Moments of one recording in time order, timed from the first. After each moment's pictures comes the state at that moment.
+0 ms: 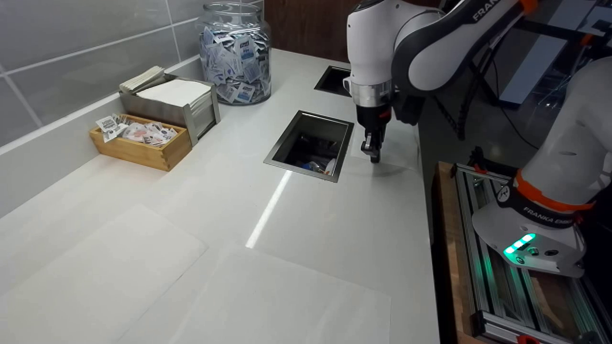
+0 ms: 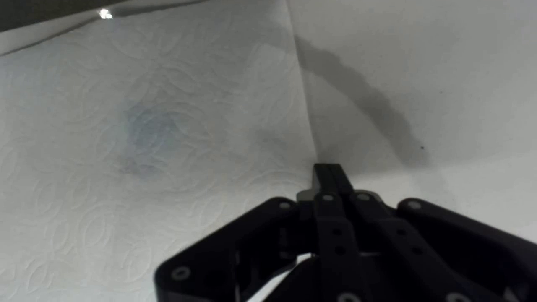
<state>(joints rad) -0.05 -0.08 0.00 -2.67 -0.19 2.33 0.22</state>
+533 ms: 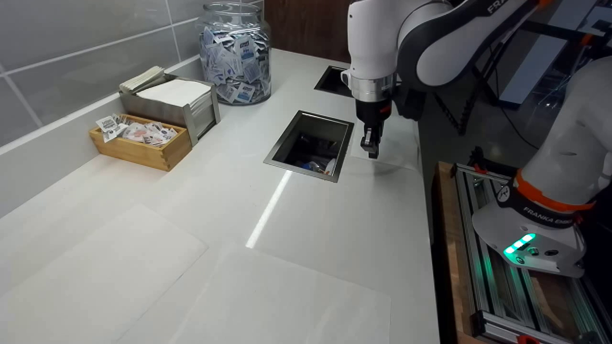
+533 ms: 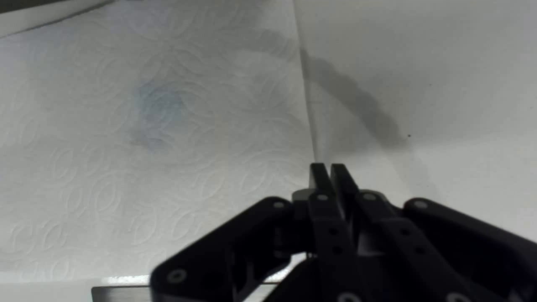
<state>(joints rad) -0.04 -0.13 0.02 -2.67 -0.22 2.31 0.22</state>
